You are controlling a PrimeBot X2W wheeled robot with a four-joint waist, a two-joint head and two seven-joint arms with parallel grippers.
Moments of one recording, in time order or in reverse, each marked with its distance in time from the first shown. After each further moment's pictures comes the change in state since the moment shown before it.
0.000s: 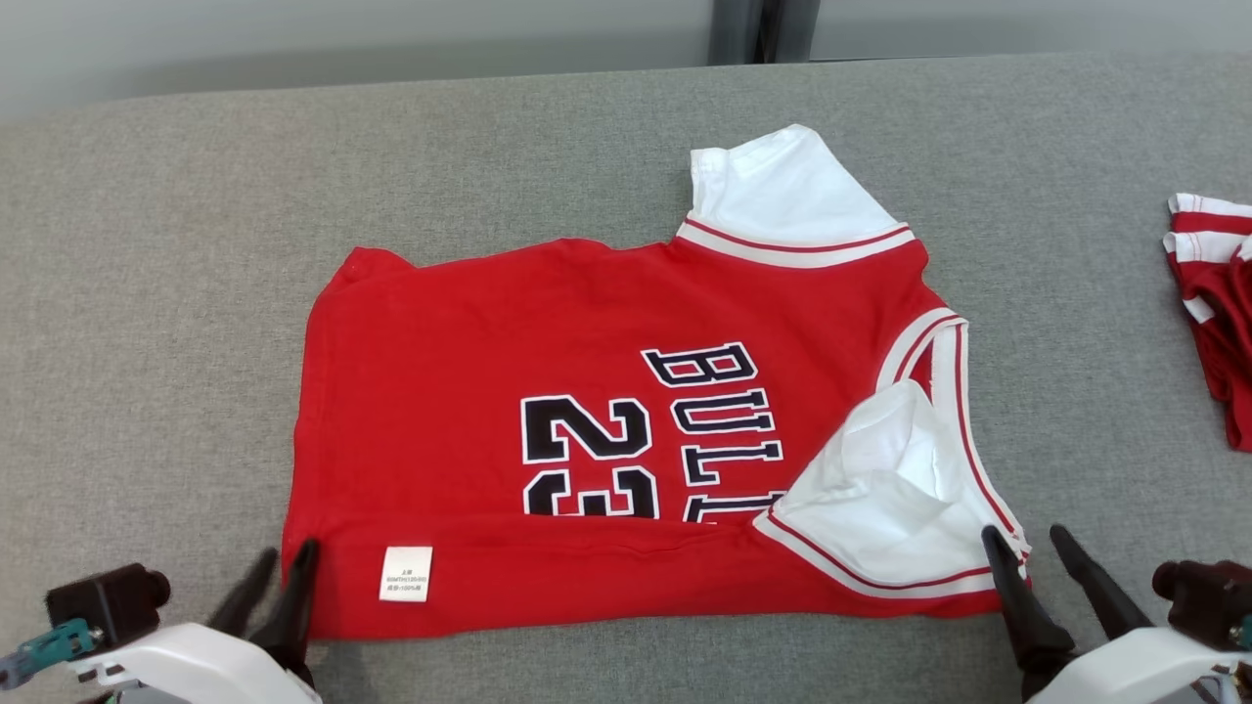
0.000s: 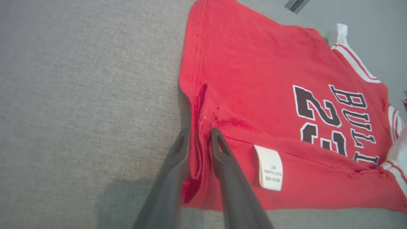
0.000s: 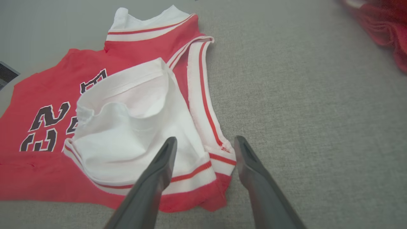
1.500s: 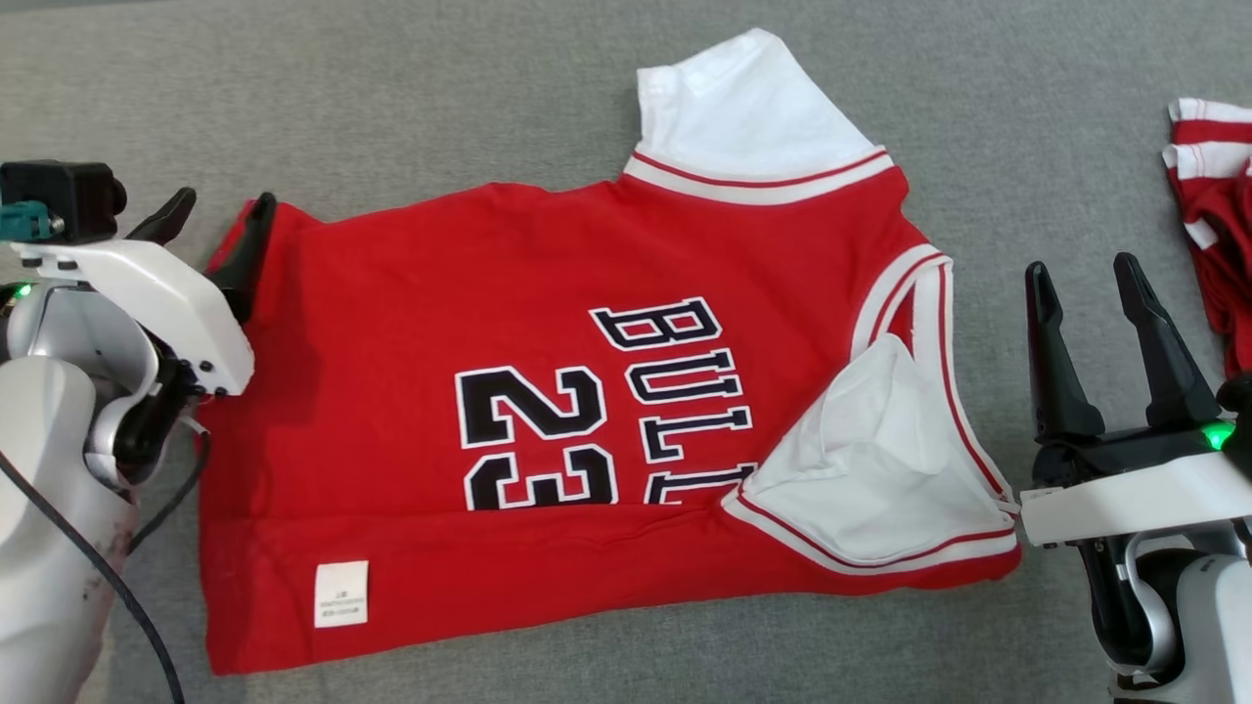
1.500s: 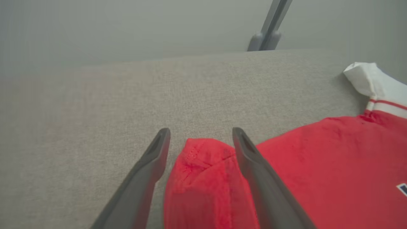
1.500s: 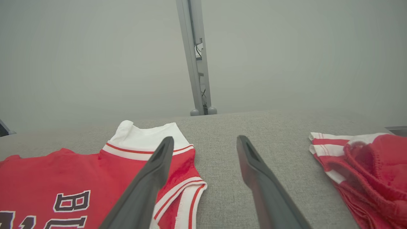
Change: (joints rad) left arm -0.777 0.029 -0.134 0.536 0.206 -0.238 0.008; right arm -0.335 0.011 0.001 -0.024 -0.153 0.000 -0.243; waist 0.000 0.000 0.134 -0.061
